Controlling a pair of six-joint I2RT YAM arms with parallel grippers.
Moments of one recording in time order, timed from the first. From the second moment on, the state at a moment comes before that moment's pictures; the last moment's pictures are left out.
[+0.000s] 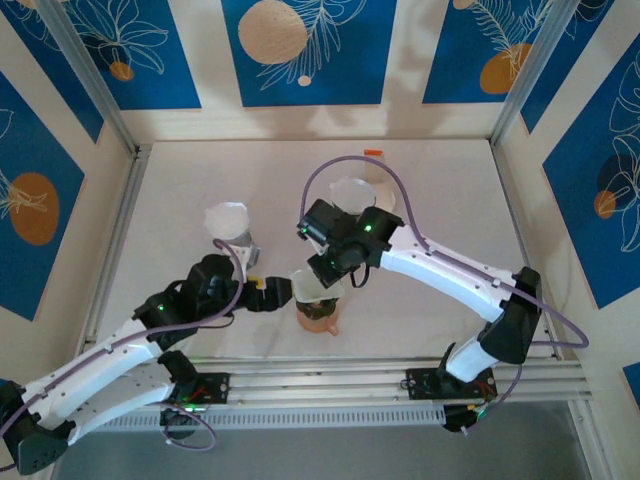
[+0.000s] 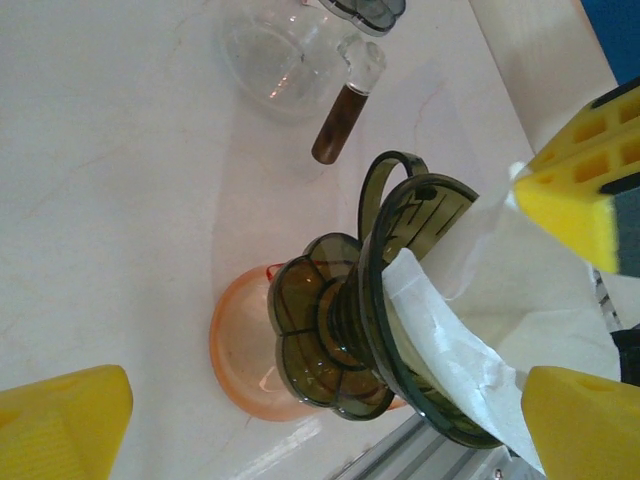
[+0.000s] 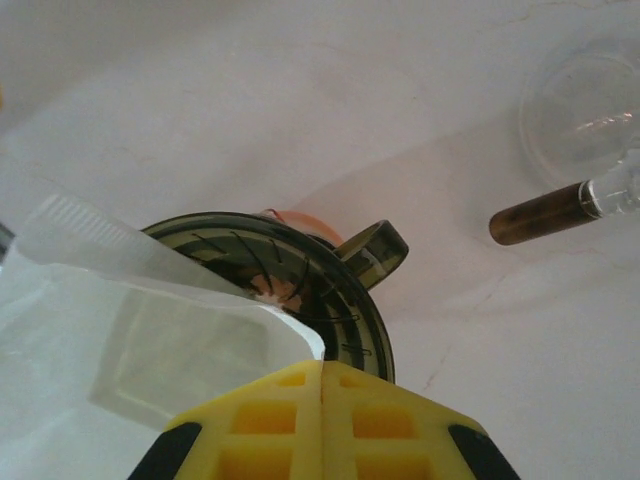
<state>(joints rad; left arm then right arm) -0.82 0.75 0.63 -0.44 0.11 -0.71 1.00 1.55 1.52 -1.17 0.11 0.29</state>
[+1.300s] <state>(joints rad) -0.81 0.86 0.61 -0.36 0.16 -0.75 1.17 1.48 1.36 -1.18 0.29 0.44</state>
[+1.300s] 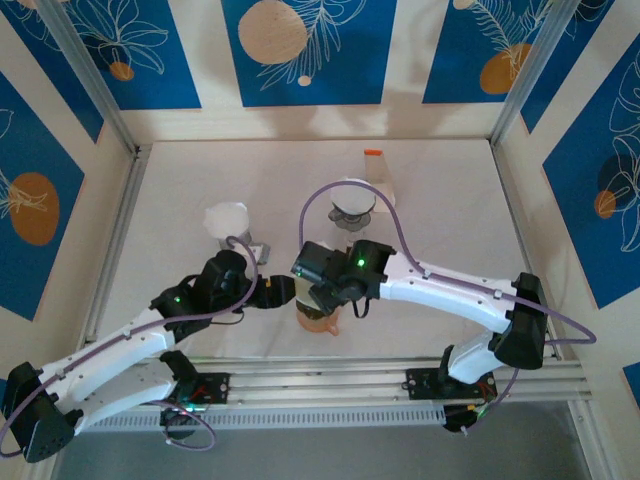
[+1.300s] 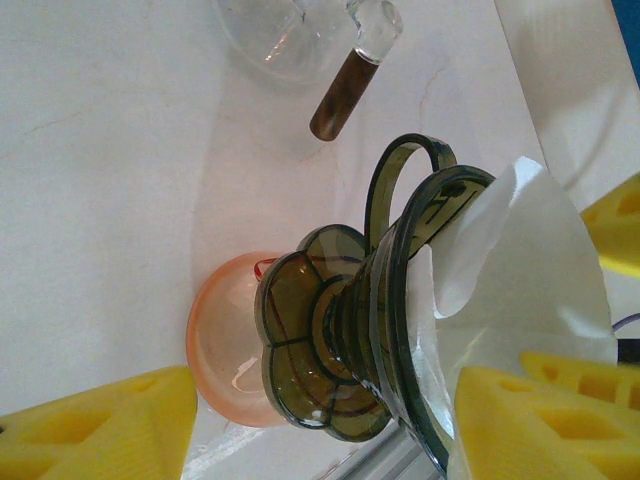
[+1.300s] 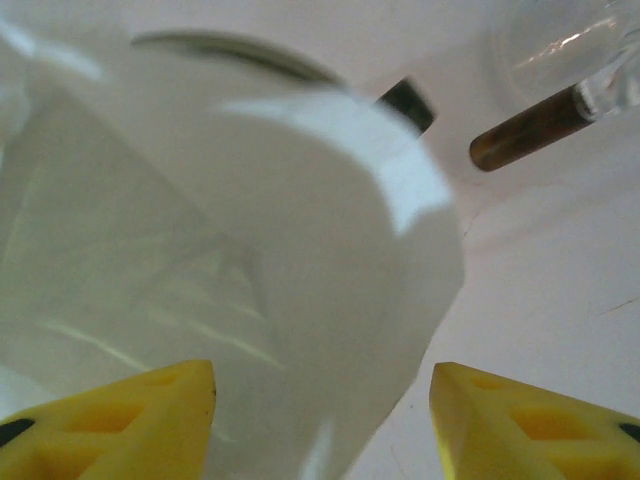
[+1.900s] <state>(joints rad) -0.81 0.87 0.61 -0.36 0.17 -0.75 1.05 1.41 1.36 -1.13 0.26 0.46</state>
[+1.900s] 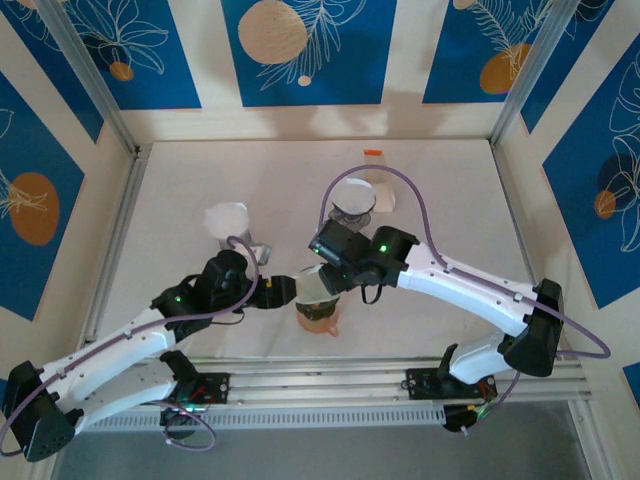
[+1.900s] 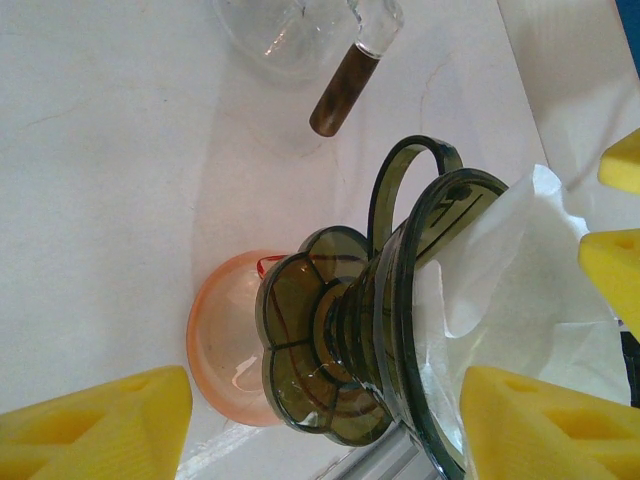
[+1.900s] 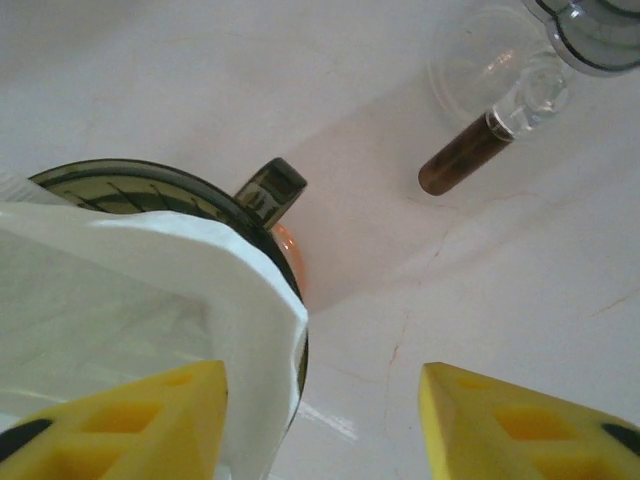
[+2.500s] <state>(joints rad) -0.81 0.89 0.61 -0.36 0.17 -0.75 1.07 1.46 1.34 -1.11 0.27 0.47</state>
